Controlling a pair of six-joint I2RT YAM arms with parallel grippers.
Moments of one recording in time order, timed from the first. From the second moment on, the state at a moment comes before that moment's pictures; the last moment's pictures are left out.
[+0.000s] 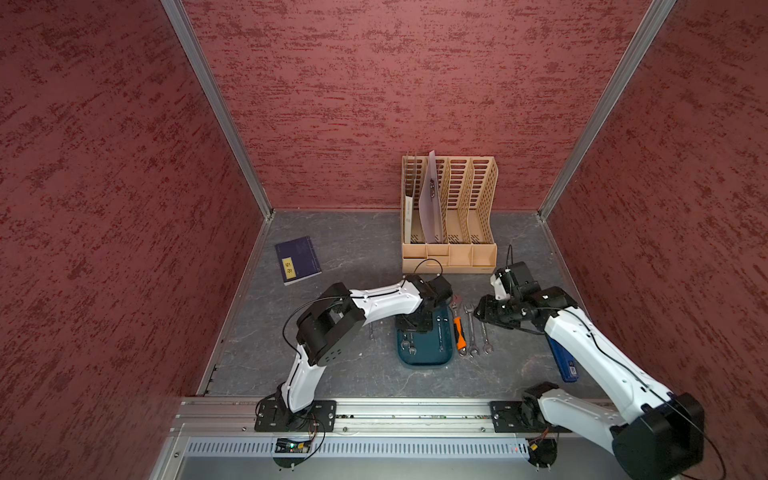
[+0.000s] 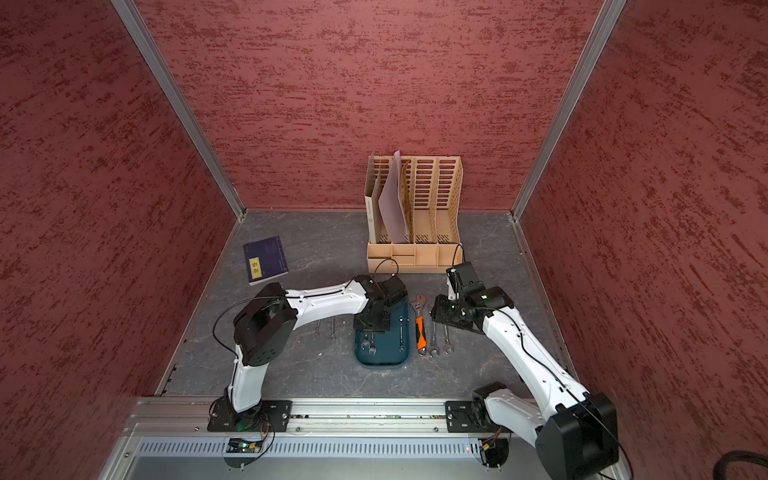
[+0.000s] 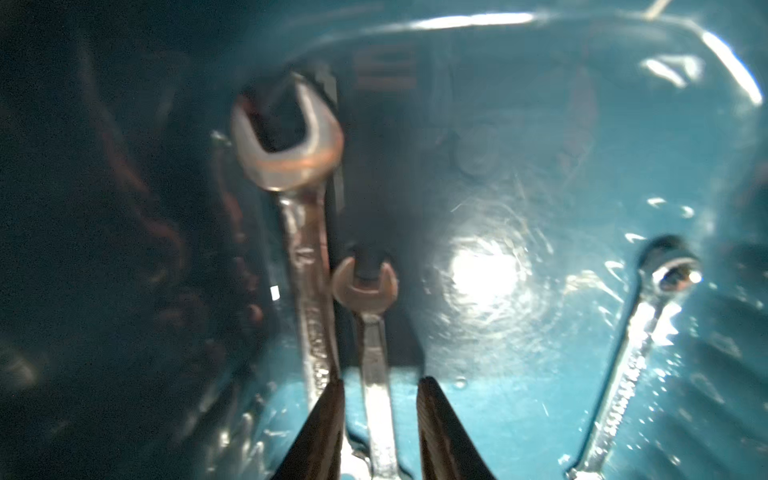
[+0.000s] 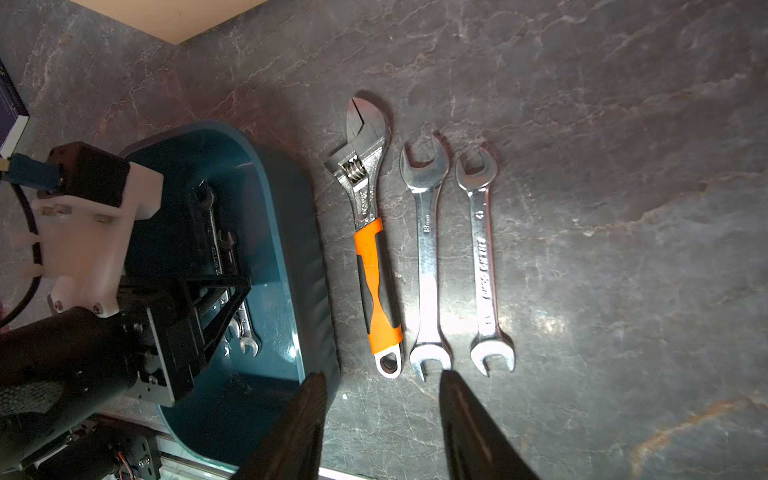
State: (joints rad) left arm -0.96 2.04 1.48 -0.97 -0.05 -0.93; right arm 0.33 1.10 0.88 -0.92 -0.18 0.55
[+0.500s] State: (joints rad) left arm -0.98 2.06 1.49 -0.97 -0.05 -0.94; right arm 0.33 1.10 0.87 -0.91 -0.18 0.55
